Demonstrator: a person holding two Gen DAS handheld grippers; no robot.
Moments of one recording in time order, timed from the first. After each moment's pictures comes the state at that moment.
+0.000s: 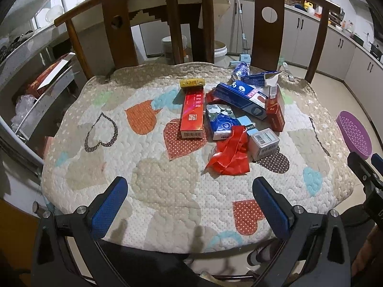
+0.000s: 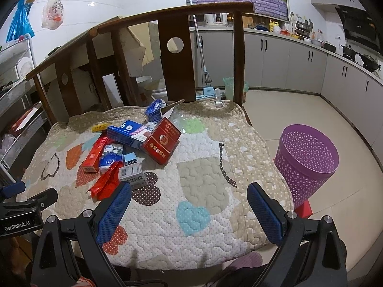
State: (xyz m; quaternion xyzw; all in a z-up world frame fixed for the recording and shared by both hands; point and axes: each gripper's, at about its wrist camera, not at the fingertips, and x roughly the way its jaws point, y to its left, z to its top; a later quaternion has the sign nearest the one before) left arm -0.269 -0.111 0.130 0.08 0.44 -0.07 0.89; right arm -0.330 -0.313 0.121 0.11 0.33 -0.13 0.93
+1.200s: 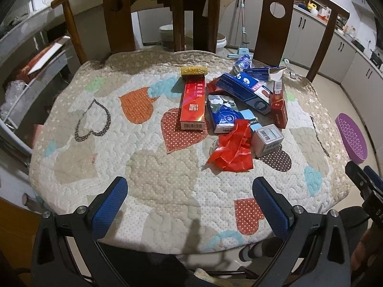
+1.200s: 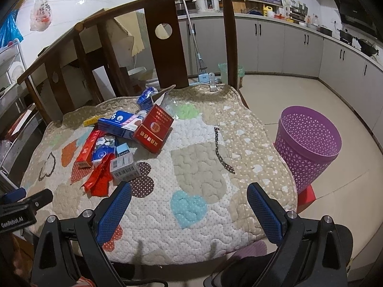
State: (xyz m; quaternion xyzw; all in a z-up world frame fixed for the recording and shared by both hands) left arm -0.253 -0.096 0.112 0.04 0.47 -0.09 0.88; right arm -0.323 -0.327 0.102 0.15 0.37 -0.12 0.91
